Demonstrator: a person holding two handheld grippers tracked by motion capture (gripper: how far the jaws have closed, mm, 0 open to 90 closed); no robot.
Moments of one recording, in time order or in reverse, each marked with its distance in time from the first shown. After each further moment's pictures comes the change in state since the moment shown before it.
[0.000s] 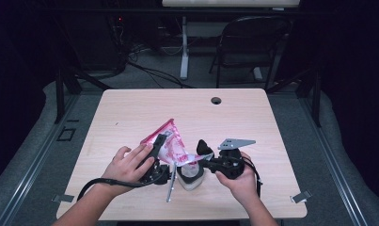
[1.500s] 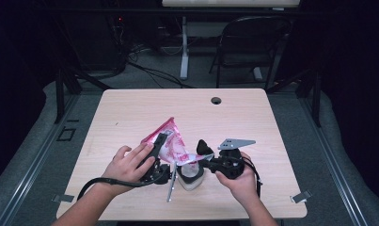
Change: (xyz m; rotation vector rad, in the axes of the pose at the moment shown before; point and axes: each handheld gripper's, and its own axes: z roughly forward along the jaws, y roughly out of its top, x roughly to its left) left arm 0.003 0.001 -0.001 -0.006 0.015 0.004; right arm -0.001 -0.001 0.000 0.002 -0.005 0.001
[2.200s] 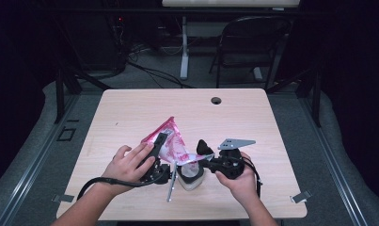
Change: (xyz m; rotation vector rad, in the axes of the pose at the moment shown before) left arm 0.001 0.000 0.000 0.003 -0.006 -0.005; right arm 0.000 0.000 0.000 -0.001 -0.001 -0.001
